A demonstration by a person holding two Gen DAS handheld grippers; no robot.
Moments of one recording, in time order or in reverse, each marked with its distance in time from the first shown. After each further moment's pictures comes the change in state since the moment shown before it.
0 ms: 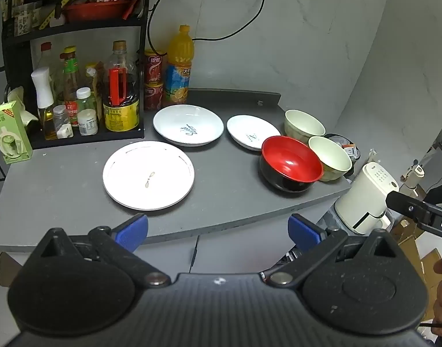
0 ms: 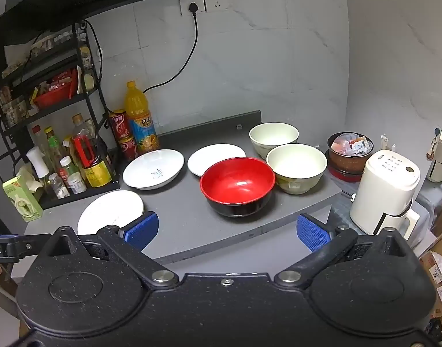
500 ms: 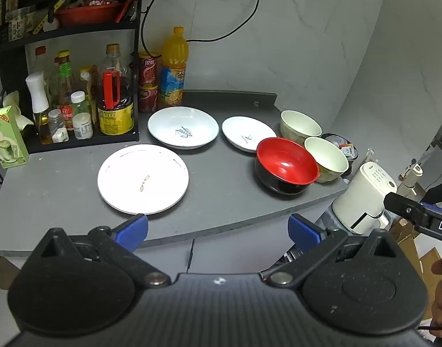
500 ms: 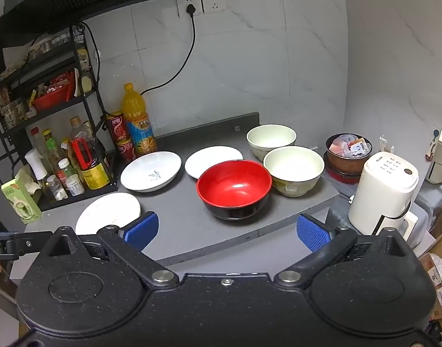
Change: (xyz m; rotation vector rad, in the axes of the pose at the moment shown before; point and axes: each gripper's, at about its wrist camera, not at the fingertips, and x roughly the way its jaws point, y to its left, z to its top) left arm -0.001 -0.008 -0.001 0.027 -0.033 -0.002; right arm 0.002 -0.004 0.002 0.012 -0.017 -0.001
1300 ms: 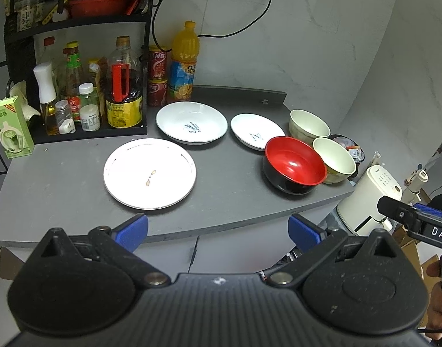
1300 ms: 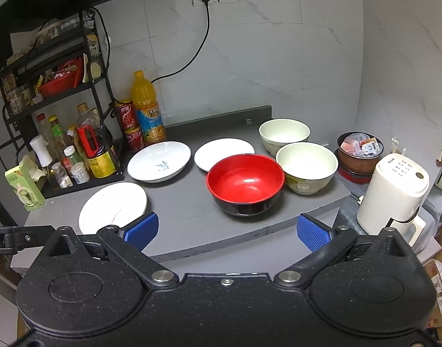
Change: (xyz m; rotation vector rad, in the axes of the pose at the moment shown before) left arm 0.002 0.006 0.003 -0.042 0.020 0.028; right arm 0.015 0.011 0.002 -0.048 0.035 0.032
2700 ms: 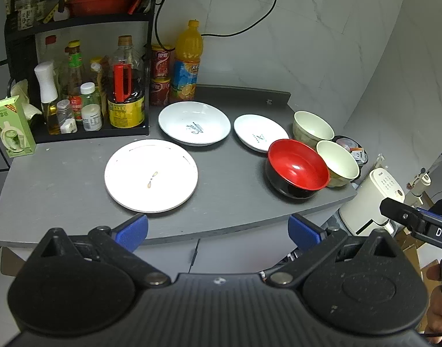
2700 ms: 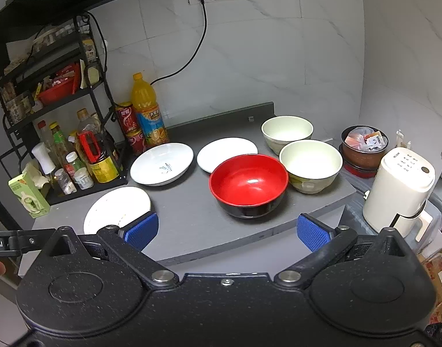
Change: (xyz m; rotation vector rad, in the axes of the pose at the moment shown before) left arm 0.004 -0.002 0.013 -0.019 0.016 0.008; right arm 0.006 -0.007 0.010 0.032 0.017 0.024
